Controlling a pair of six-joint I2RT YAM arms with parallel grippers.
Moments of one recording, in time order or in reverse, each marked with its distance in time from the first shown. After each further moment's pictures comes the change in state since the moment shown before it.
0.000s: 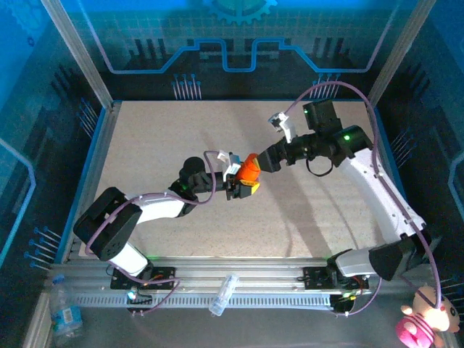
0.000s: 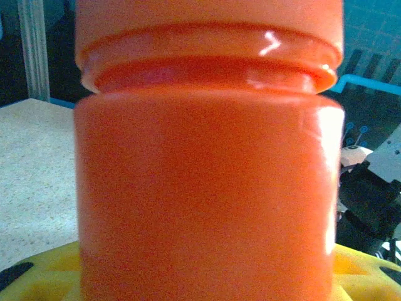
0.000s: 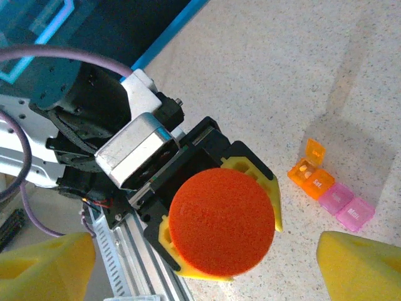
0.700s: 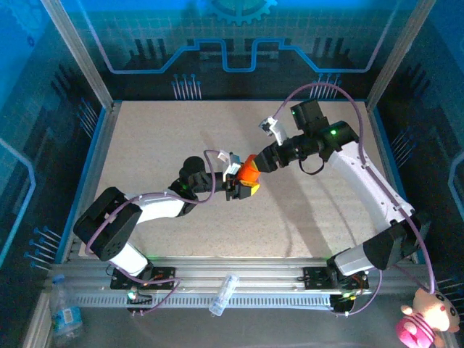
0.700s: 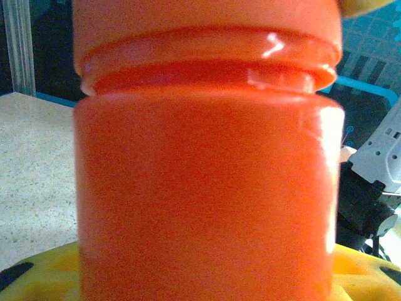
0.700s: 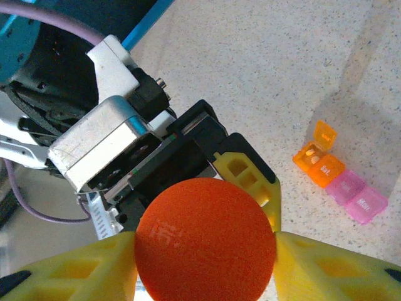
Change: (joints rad) left arm 0.002 0.000 0.002 -0.008 0.031 -0.026; right arm 0.031 0.076 0.013 -0.033 0.008 -0.040
